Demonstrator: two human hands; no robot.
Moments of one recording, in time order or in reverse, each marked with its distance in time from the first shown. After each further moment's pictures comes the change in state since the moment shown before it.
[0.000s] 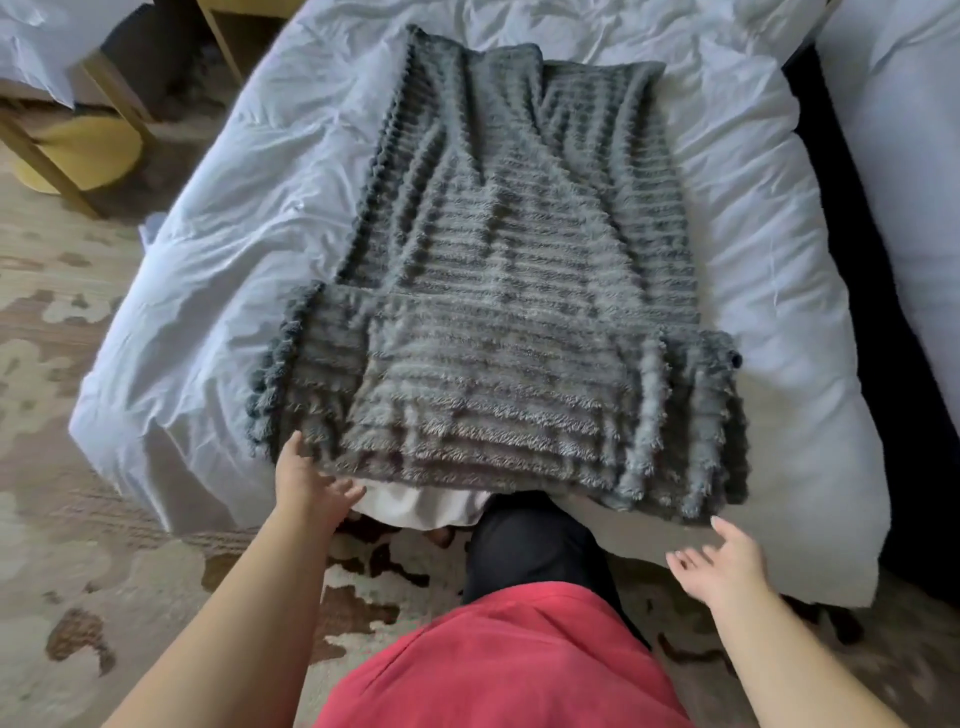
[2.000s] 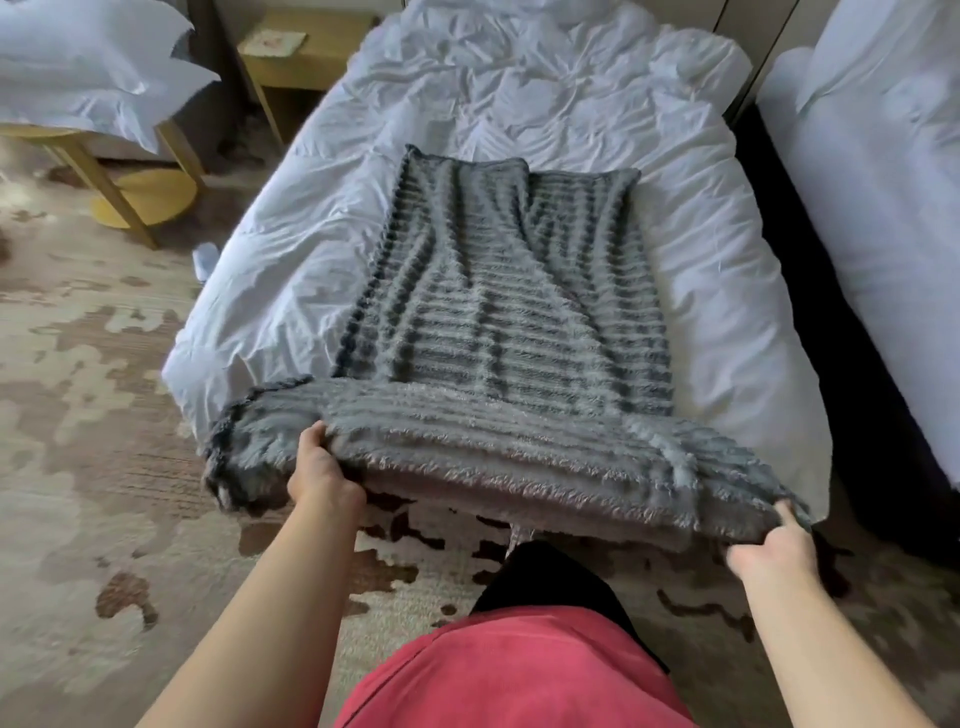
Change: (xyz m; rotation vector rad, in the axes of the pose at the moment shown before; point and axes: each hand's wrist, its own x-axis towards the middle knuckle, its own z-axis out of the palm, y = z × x) left_hand -0.150 -0.050 -0.149 -0.098 0.069 0.156; right_hand -0.111 0.053 -0.169 0.443 -0.061 -0.155
